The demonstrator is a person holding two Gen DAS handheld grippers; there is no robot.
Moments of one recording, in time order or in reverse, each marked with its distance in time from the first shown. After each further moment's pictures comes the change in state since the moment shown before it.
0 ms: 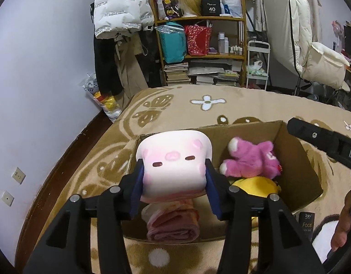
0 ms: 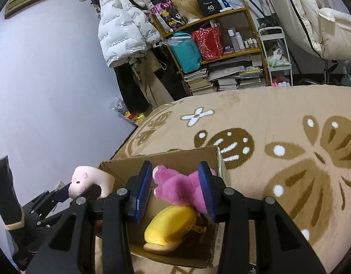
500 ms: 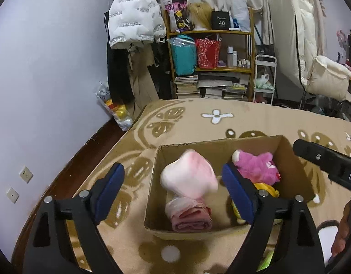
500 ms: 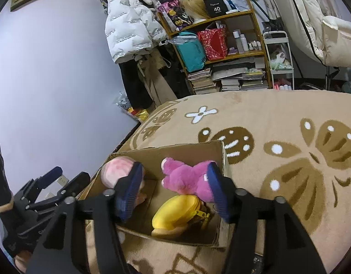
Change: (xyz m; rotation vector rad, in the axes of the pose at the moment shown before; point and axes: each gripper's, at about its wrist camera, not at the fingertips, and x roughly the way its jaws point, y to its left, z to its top) left arm -0.040 0.018 0.005 -0.037 -0.075 0.040; right arm -0.026 0.015 -0.005 -0.044 0.012 0.000
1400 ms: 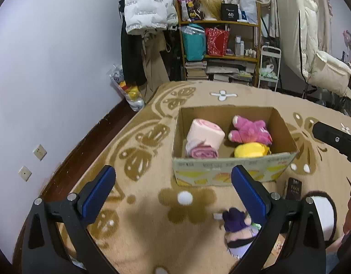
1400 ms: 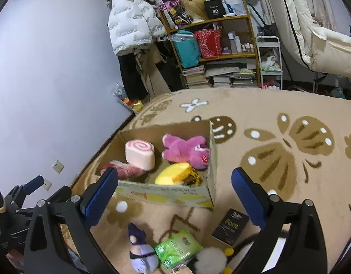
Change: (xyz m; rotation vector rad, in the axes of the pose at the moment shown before) left arm -0.085 0.021 -0.048 -0.038 0.106 0.045; right arm -0.076 0.021 -0.029 -0.046 0.047 -0.082
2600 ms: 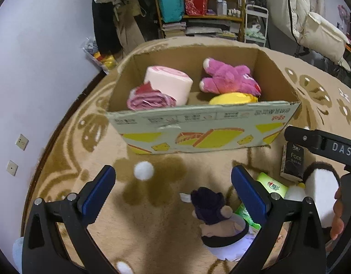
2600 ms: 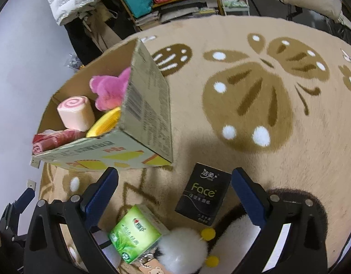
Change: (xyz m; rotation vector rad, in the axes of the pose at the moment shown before) left arm 0.076 -0.066 -0.035 0.081 0.231 -0.081; right arm 0.088 -0.068 -0.051 0.220 0.325 -0.156
